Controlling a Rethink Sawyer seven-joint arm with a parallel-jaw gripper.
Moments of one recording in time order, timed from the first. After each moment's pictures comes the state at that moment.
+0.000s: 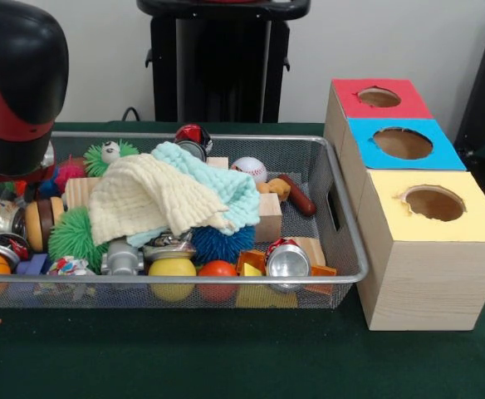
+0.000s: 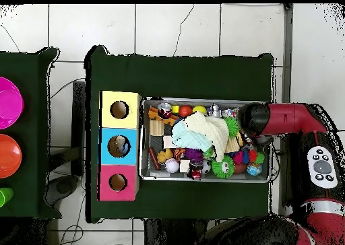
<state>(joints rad) -0.64 -0.36 0.23 1.13 -0.79 1.09 1.24</state>
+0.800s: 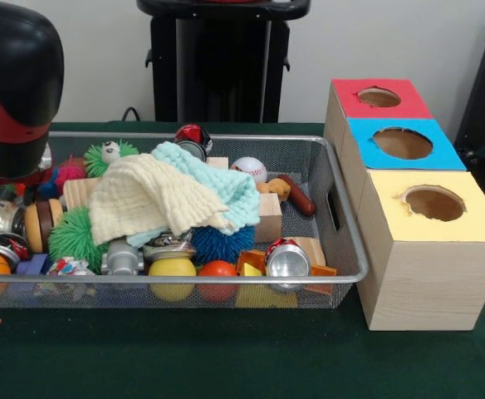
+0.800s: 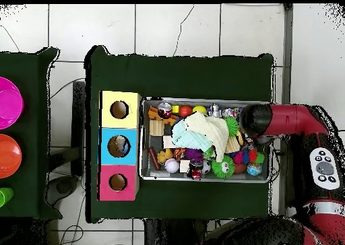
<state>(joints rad) -0.67 -0.36 0.25 1.14 -0.79 1.06 1.24</state>
